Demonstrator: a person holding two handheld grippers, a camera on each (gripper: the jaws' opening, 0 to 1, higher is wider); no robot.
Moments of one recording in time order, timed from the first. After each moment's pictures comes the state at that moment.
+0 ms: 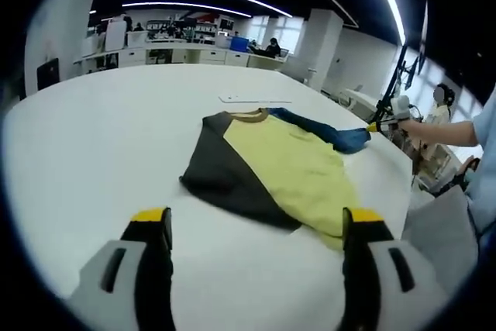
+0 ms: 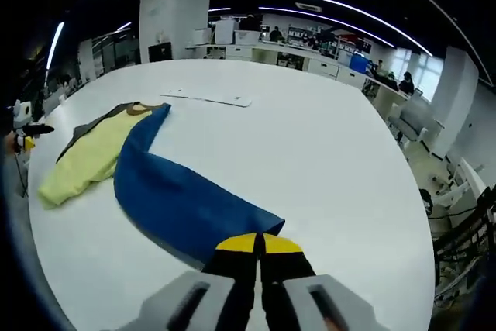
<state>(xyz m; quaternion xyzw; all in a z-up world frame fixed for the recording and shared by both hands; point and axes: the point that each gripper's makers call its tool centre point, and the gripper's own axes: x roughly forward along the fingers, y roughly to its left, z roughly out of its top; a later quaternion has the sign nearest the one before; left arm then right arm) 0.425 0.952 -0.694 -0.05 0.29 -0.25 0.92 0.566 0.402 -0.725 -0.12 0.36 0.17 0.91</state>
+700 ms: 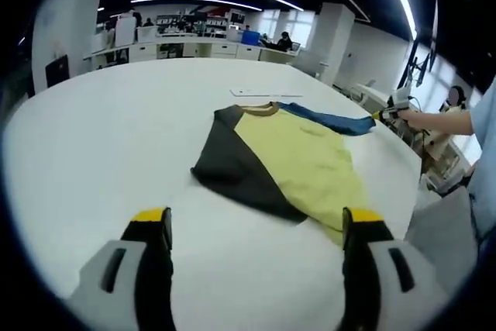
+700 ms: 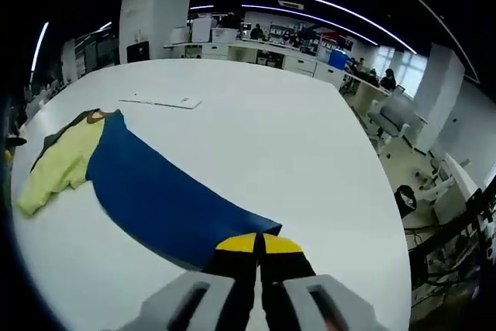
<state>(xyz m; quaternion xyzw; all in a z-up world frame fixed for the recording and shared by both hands) 0.418 0.958 -0.694 -0.04 0.32 -0.22 0.92 0.626 0.326 -0.727 -0.12 0.35 0.11 0.92</state>
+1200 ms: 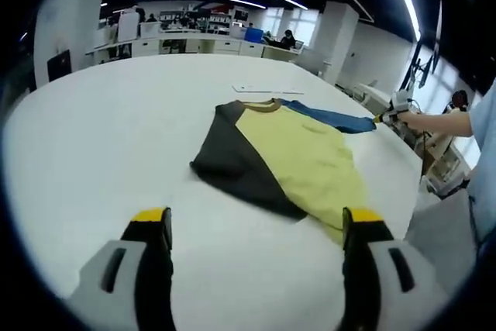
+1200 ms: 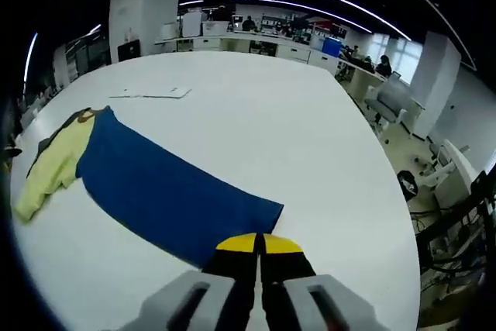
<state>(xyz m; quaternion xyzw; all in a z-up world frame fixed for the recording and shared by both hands) 0.416 0.957 -0.699 -0.05 0.32 -0.22 0.92 0.616 0.321 -0.756 -0.10 0.40 0.10 0.91</state>
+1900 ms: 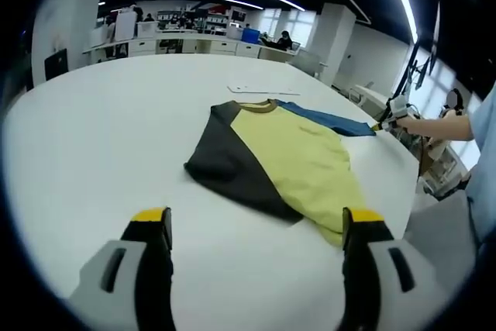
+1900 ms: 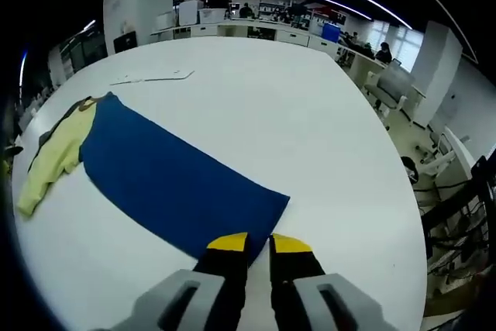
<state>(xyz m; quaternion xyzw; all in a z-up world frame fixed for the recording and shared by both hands) 0.419 0.951 -0.699 -0.05 0.32 -0.23 0.92 0.587 0.339 -0.757 -0.10 0.41 0.11 0.90</state>
